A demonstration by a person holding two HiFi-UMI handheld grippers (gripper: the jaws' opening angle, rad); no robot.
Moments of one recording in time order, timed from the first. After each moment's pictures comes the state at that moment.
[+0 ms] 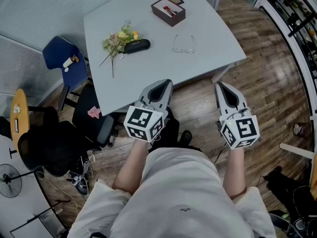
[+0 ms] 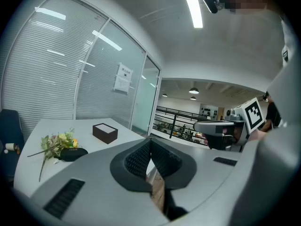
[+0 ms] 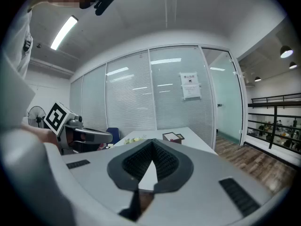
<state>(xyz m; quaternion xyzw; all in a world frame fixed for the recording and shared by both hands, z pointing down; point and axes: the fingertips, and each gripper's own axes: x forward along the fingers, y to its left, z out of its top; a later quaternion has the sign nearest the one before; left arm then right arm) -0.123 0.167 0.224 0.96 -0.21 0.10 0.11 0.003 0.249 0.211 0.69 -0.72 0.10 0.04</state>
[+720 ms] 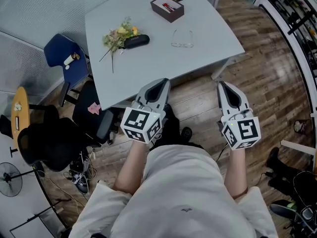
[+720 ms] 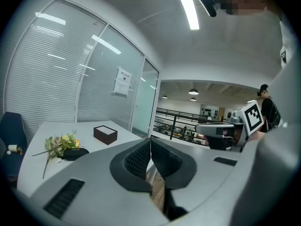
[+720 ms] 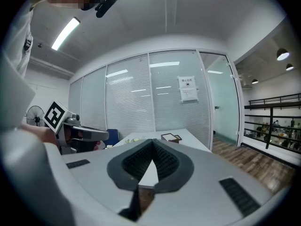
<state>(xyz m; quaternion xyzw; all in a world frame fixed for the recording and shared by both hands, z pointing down) -0.142 0.200 0.212 0.97 -0.22 0.09 0.10 -0.004 0.290 0.207 0.70 -0.71 0.09 0.04</state>
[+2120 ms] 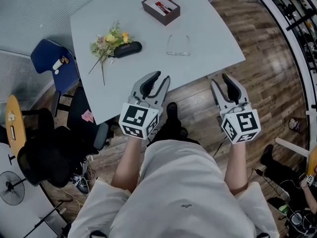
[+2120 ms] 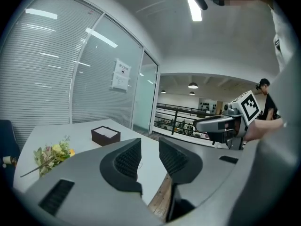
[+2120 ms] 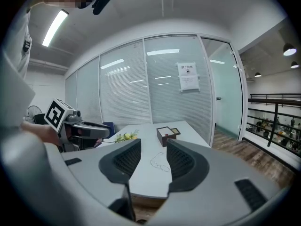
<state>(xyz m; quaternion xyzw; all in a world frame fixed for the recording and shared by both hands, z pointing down) -0.083 0.088 0.238 0.97 -0.20 0.13 0.09 0.054 0.180 0.234 0.69 -0.71 0.14 0.08</state>
